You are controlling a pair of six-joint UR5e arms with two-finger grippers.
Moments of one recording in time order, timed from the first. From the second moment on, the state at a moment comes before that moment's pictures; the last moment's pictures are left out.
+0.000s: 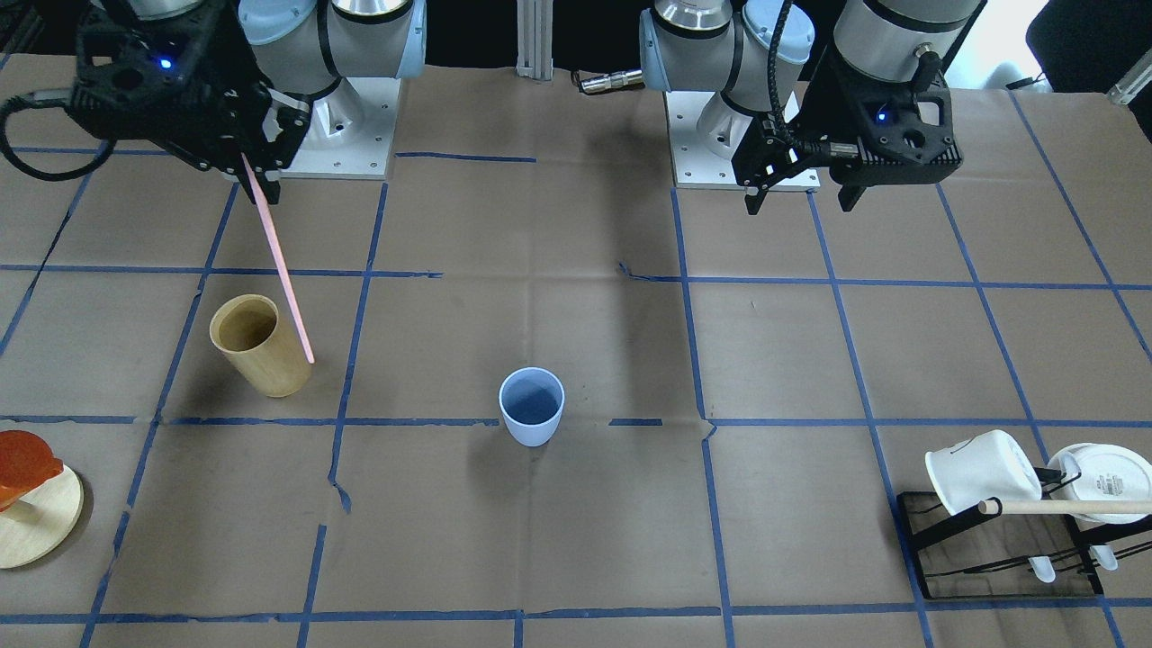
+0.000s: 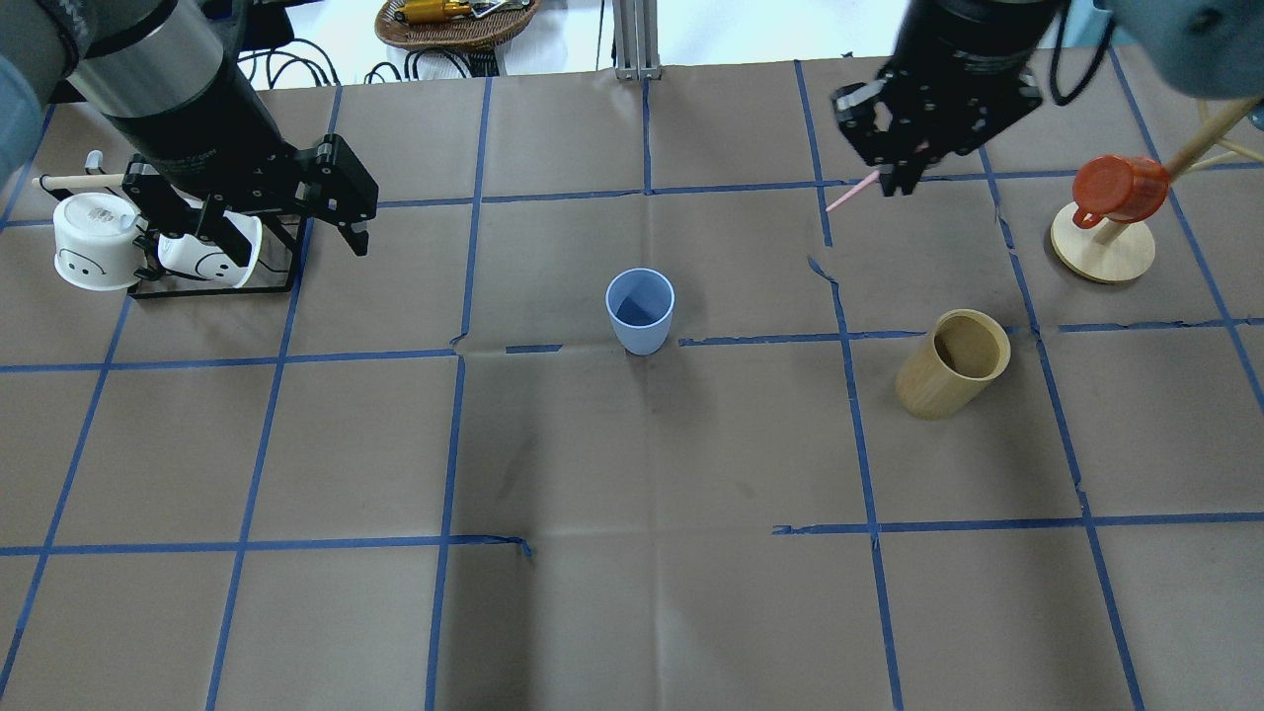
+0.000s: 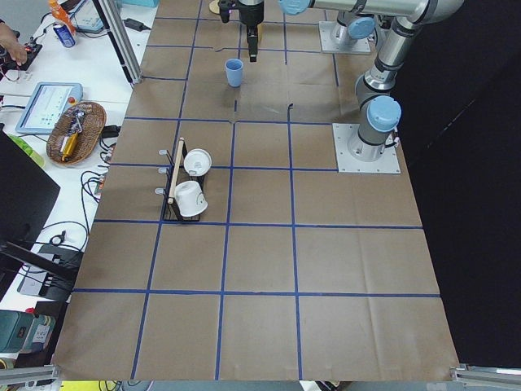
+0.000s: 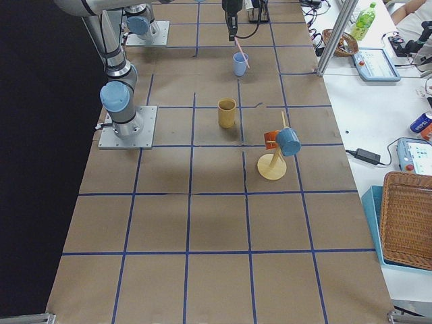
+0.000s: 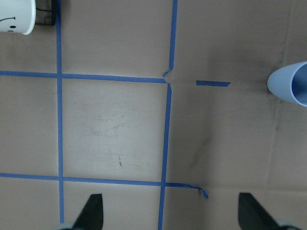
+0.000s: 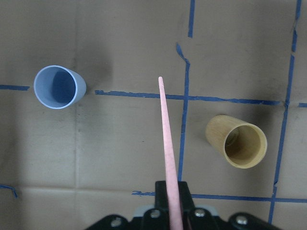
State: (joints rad) left arm -1.55 -1.54 -1.53 -1.67 1.58 -0.04; right arm 1.76 -1.47 1.33 -1.44 -1.59 0.12
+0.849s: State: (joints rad) left arm -1.55 -1.54 -1.53 -1.67 1.58 -0.04; right arm 1.96 -1.32 1.25 -1.39 -1.53 0.38
